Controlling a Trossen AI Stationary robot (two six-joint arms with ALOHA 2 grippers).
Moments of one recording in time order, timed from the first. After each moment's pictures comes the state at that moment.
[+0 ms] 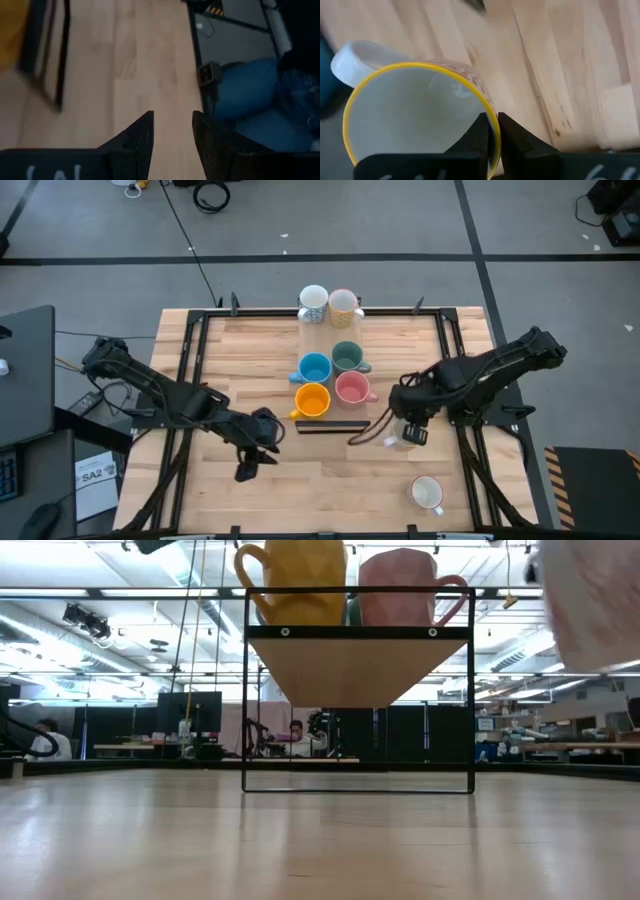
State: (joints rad) left arm -0.47 1.32 1.14 -0.56 0.00 -0.53; right arm 0.33 1.34 1.27 -1.34 -0.07 0.72
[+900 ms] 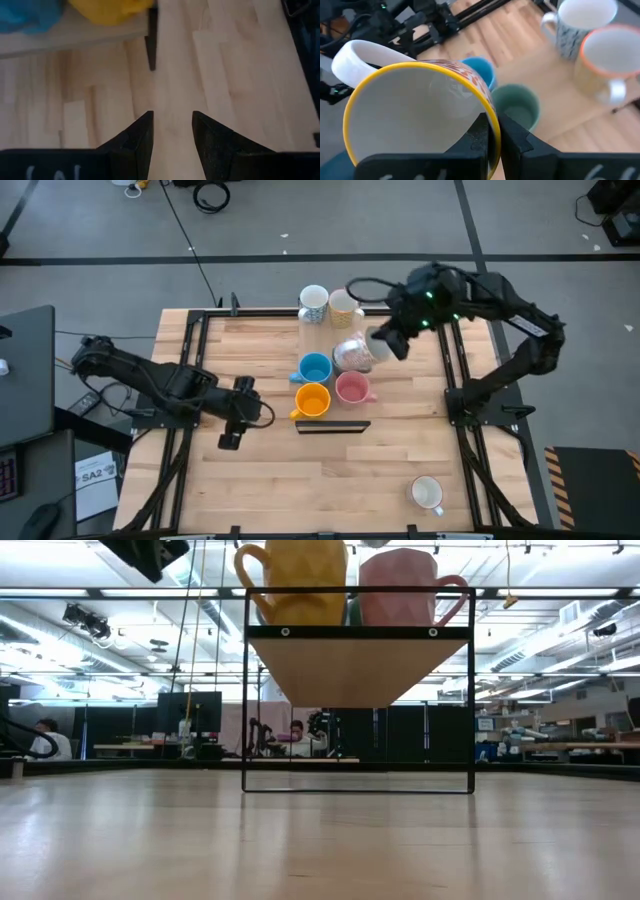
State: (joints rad) left arm -0.34 1.18 1.14 -0.95 -0.13 -0.14; right arm -0.18 1.41 1.93 -1.24 -0.09 0.38
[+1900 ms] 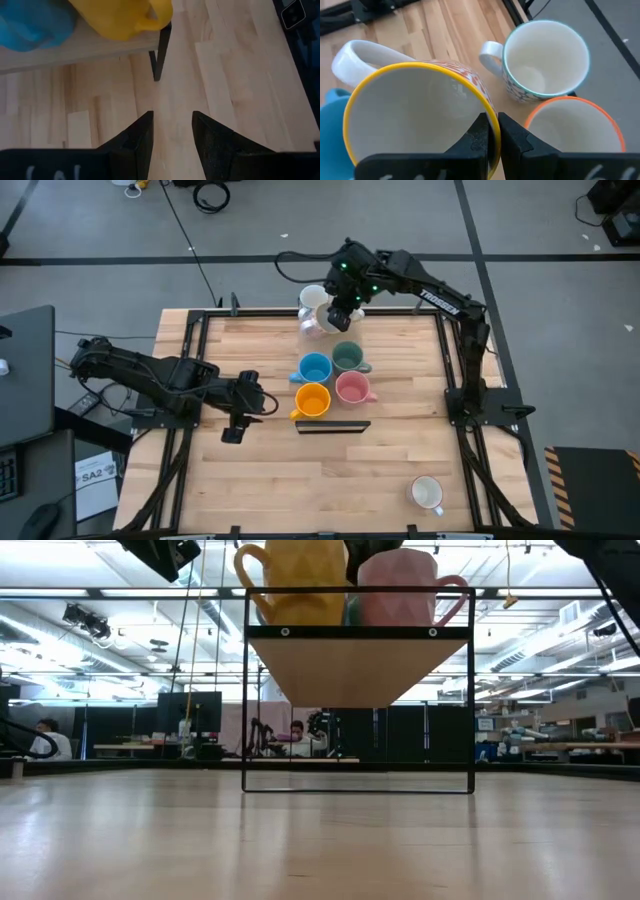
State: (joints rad) left arm -0.26 1.18 1.14 -0.90 -0.07 -0.07; right arm -0.43 1.93 2.27 -1.25 -0.13 -0.01
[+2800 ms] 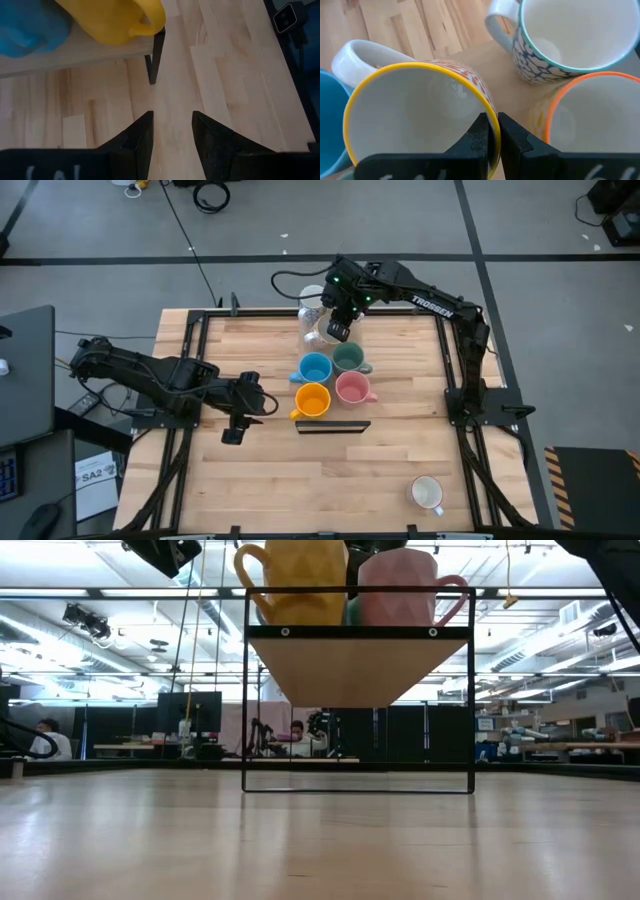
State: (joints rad) left arm -0.27 1.18 1.14 -0.89 -0.05 -0.07; right arm -0.41 1.93 2.15 -1.24 -0.09 -0.02
